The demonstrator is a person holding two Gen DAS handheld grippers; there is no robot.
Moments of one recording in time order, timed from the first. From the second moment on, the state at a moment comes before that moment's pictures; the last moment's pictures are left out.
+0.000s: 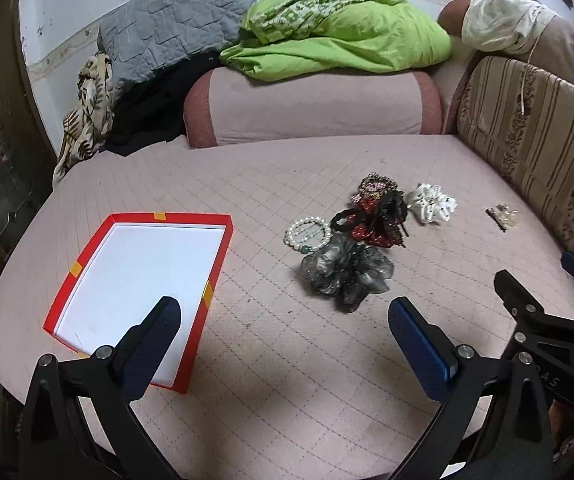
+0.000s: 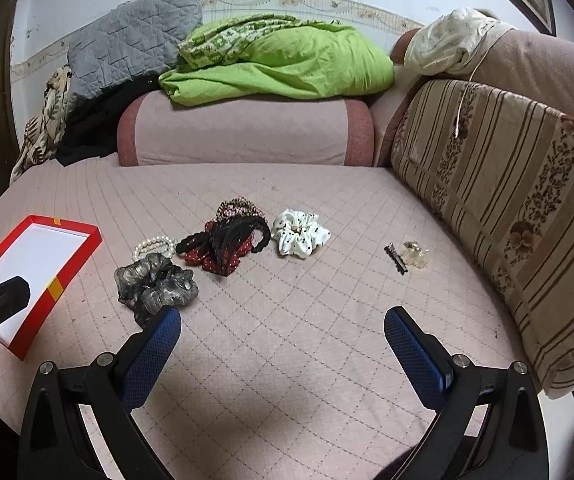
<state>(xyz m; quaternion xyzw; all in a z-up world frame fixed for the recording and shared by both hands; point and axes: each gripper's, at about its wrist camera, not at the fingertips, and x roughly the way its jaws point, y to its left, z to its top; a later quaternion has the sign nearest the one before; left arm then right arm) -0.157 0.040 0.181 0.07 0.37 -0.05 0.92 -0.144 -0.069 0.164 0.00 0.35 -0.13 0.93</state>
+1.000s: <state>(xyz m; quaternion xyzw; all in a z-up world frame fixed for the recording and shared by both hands) -0.183 0.037 0.188 0.05 0.38 -0.09 0.92 -0.162 -0.073 0.182 0.01 0.33 -0.15 0.93</state>
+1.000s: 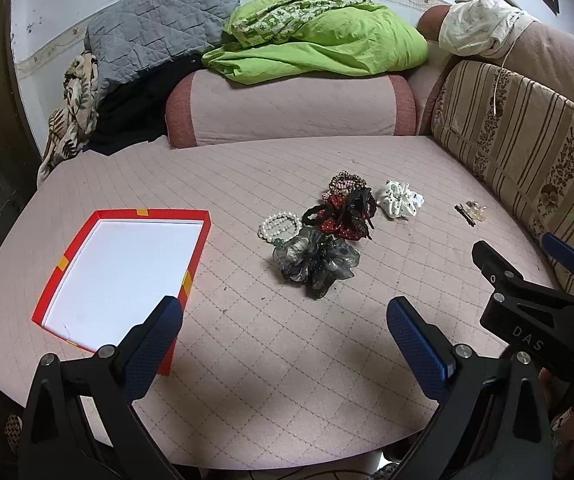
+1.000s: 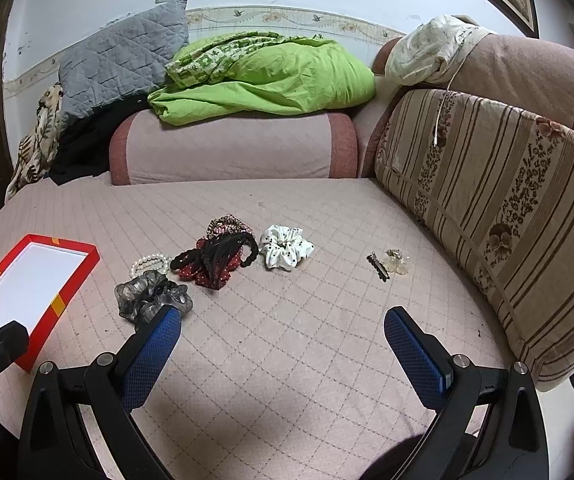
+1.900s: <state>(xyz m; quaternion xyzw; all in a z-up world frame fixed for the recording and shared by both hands) -0.132 0.042 0.137 0.04 0.45 -0.07 0.89 -0.131 -0.095 0.137 0.04 0.38 -0.15 0.91</state>
